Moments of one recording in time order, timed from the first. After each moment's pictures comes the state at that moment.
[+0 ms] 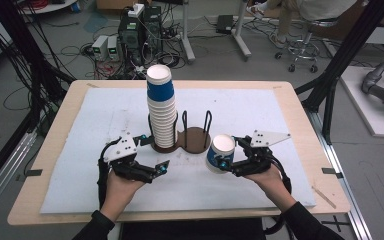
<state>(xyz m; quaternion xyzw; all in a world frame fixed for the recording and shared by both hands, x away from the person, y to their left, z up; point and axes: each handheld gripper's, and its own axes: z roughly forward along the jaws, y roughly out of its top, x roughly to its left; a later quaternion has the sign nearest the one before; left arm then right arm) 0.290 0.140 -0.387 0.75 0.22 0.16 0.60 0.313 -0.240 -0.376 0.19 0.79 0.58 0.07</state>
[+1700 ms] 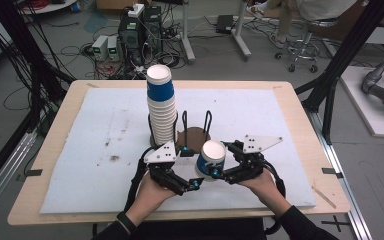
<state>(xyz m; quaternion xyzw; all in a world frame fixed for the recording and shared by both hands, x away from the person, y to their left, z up) 0.294 0.054 -0.402 0.78 0.13 0.03 0.61 0.301 -0.217 -0.376 0.15 0.79 0.60 0.03</state>
